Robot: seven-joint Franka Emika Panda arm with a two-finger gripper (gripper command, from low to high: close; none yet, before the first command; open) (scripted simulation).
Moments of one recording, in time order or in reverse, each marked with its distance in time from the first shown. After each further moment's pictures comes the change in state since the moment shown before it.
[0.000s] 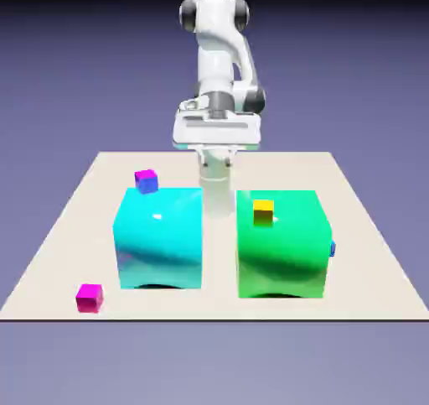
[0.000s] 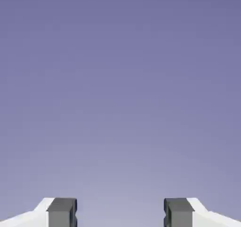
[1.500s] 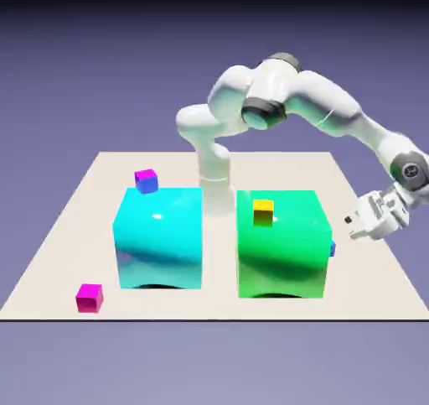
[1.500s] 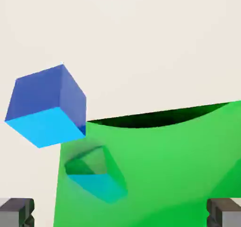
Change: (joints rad) arm 0.388 1.554 0.863 1.127 -0.907 -1.854 0.102
